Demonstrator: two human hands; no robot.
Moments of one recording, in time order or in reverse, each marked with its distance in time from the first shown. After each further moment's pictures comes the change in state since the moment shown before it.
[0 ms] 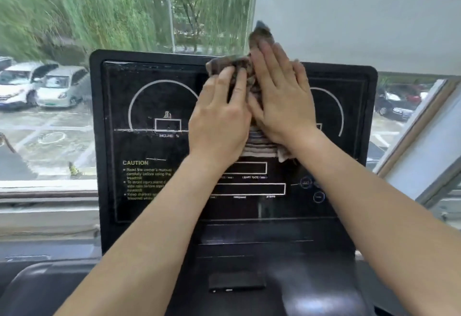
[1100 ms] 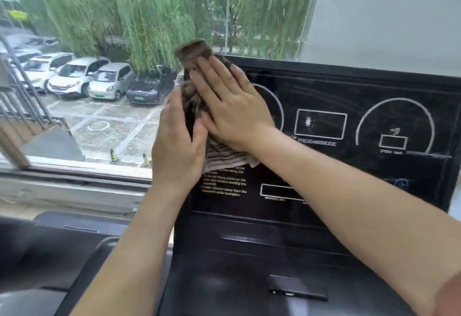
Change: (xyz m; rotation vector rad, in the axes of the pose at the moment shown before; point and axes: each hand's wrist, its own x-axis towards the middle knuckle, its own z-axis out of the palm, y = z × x) left_hand -0.064 -0.138 -0.078 -0.250 -0.003 -0.470; right_hand 0.048 -0.175 0.030 0.099 0.044 -0.422
